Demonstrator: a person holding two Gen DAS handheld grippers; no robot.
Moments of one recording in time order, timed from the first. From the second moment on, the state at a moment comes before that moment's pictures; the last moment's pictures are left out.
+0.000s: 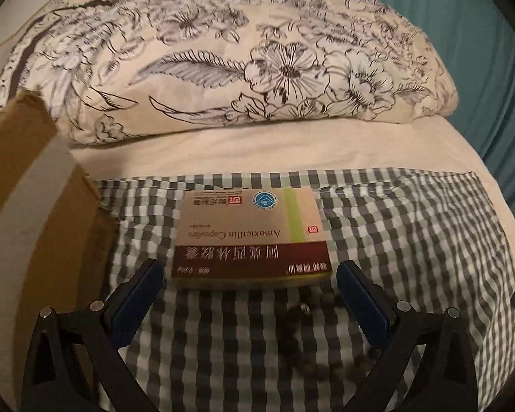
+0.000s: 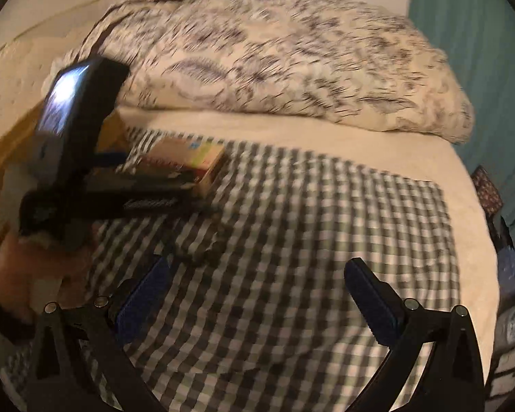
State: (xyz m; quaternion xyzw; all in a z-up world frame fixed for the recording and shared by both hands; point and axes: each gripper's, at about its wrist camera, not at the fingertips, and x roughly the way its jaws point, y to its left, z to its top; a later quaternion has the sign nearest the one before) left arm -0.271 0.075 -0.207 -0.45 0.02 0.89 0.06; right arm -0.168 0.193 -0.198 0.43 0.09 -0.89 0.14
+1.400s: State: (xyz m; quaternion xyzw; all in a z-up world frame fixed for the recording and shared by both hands) left arm -0.295 0.038 -0.195 -0.44 -0.02 0.90 0.07; right arm -0.198 0.144 -0.240 0.47 0.06 -0.85 0.22
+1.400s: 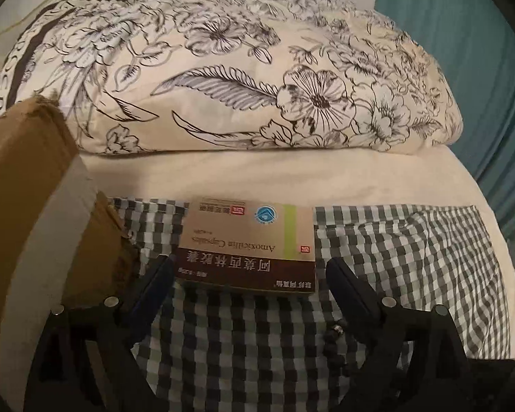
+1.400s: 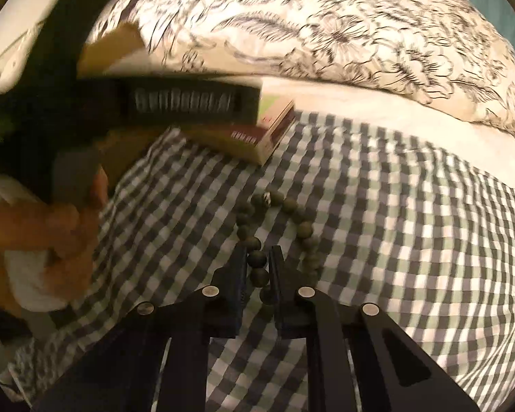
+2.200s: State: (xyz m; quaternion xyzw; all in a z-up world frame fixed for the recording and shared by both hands) left arm -0.301 0.073 -0.216 -0.45 0.05 0.89 0.09; right arm -0.189 0.173 -0.185 0.42 0.03 -0.89 0.19
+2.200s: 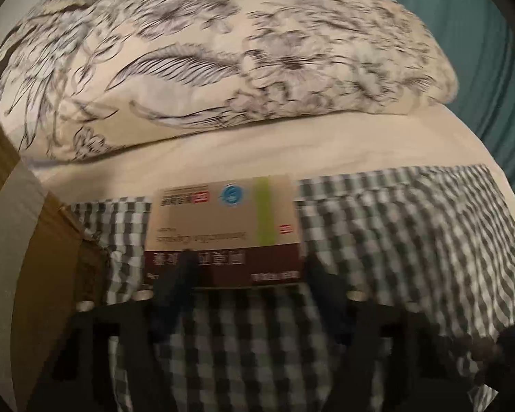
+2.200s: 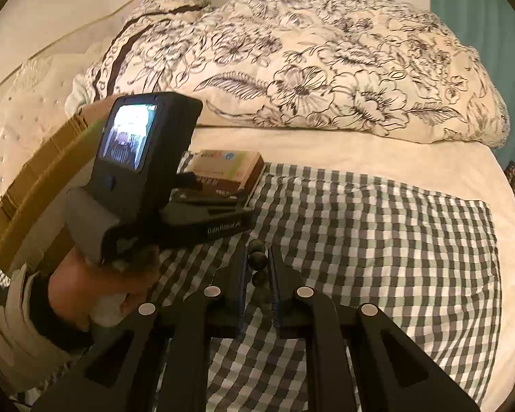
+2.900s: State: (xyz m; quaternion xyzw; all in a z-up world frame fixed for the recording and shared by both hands) left arm -0.290 0.046 -0.186 -0.45 -0.03 0.89 0.06; right arm -0.185 0.187 -0.169 0.41 0.00 -0.89 0.19
